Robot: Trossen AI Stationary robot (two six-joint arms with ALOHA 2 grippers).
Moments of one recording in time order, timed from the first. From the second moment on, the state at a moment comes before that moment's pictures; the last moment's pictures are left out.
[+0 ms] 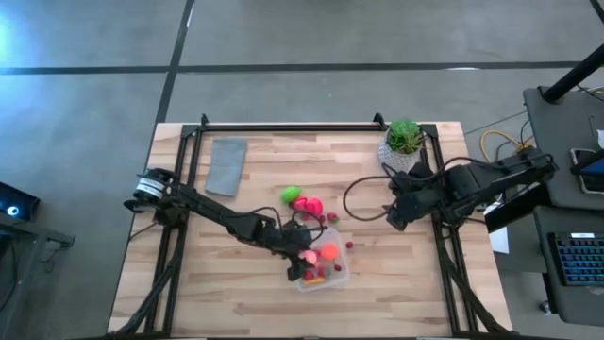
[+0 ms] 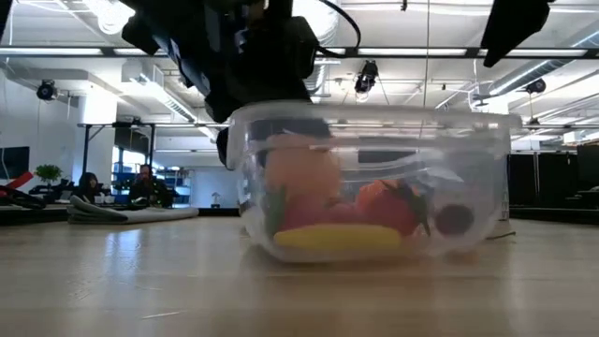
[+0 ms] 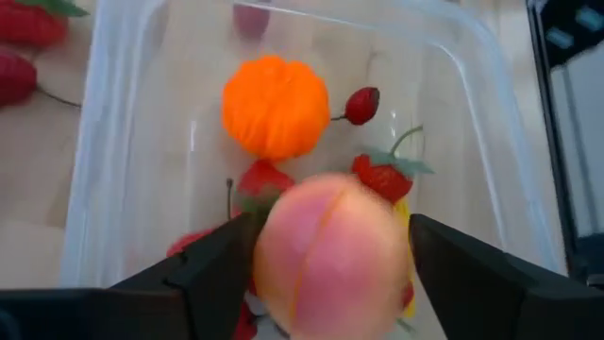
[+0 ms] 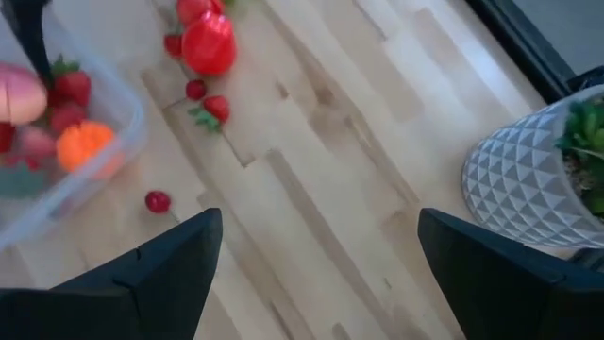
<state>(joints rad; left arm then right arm) -0.29 1.81 1.08 -0.01 -0.03 -0.59 0.34 1.13 1.20 -1.30 0.46 0.80</state>
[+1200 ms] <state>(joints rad) -0.31 1.36 1.00 -0.57 -0.14 -0.60 0.44 1.44 0.86 -0.66 0.26 0.55</state>
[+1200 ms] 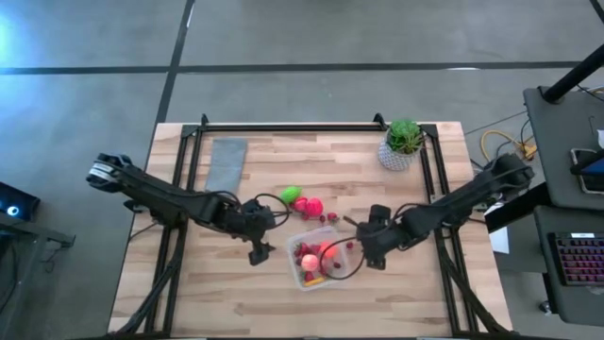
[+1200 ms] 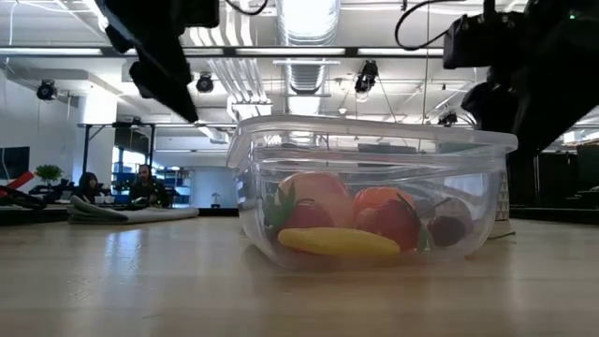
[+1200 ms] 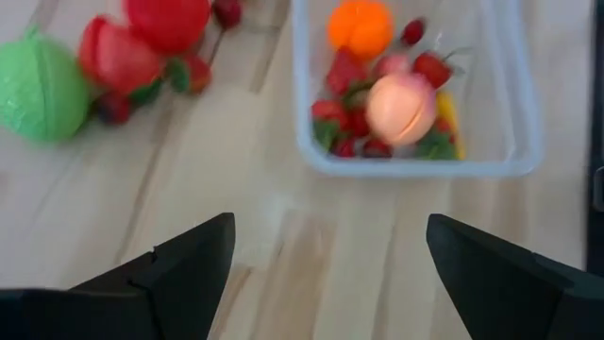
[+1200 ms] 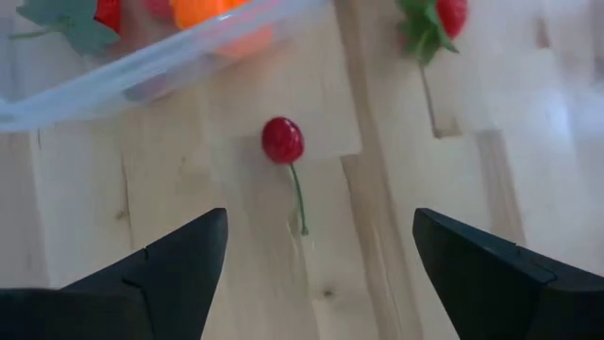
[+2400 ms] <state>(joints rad) -0.32 1.35 0.94 -0.58 -0.14 -0.63 0.40 1.67 0.86 -0.40 0.22 0.34</state>
